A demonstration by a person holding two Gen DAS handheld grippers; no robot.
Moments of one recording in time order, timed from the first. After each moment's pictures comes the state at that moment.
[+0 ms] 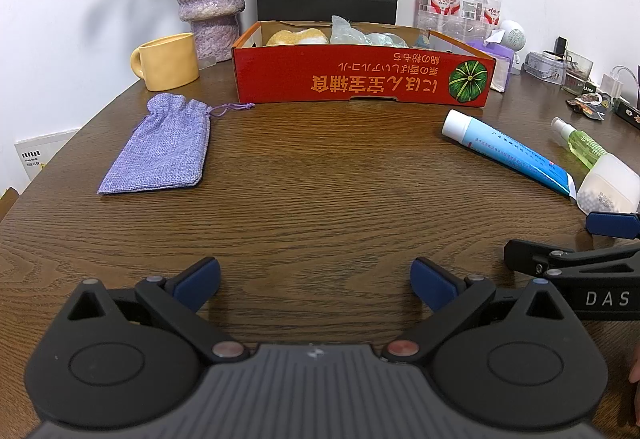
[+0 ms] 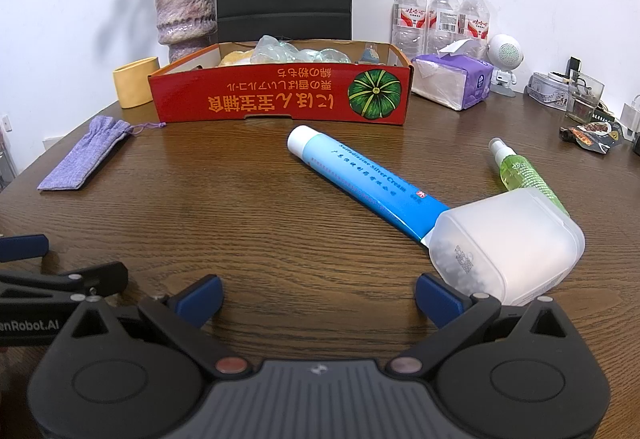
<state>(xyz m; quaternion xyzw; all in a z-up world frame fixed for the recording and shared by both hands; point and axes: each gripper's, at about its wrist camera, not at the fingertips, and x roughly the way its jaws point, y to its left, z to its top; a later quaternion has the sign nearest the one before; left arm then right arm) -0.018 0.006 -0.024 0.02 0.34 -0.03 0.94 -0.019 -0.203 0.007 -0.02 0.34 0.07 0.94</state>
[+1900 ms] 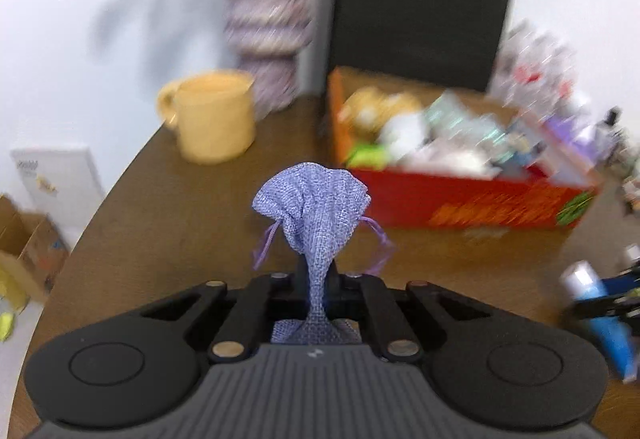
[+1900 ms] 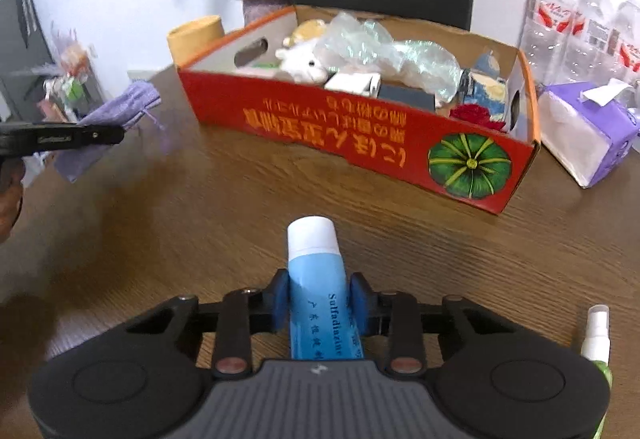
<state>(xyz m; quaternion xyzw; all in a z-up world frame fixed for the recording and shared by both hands) 0.126 0.095 0.047 -0.04 0.32 -0.05 0.95 0.145 -0.202 0.048 -0.07 0.42 0.26 0.87</state>
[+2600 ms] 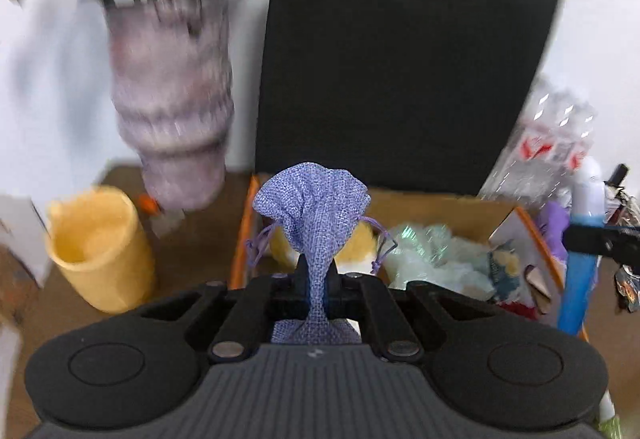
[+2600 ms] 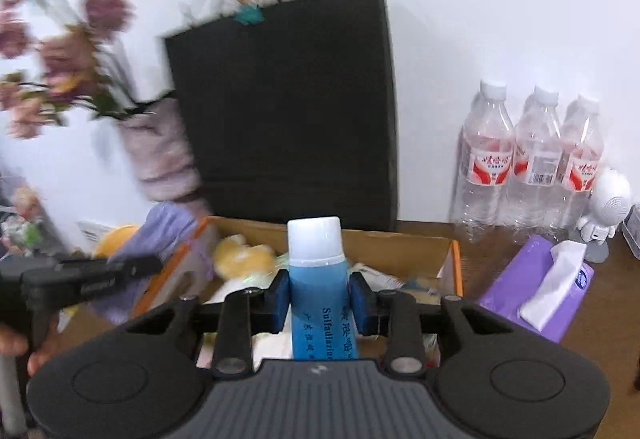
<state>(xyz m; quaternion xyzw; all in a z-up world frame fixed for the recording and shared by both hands) 0.335 0.046 0.078 -0.06 0.39 -0.04 0.92 0.325 -0.200 0.165 0.03 0.36 0.16 0.92</state>
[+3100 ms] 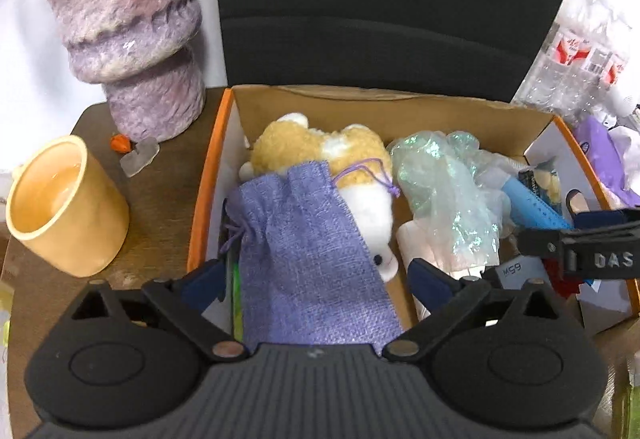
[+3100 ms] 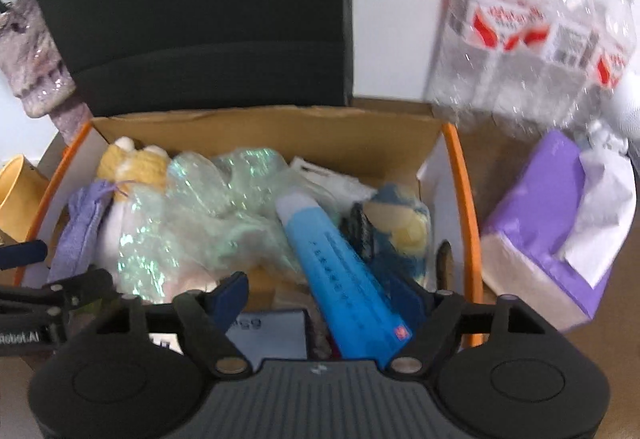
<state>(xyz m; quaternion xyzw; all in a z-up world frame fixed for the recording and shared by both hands) 0.355 0.023 0.046 0.01 0.49 -0.05 0.87 0.383 -0.191 0.083 0.00 0.52 0.09 0.85</state>
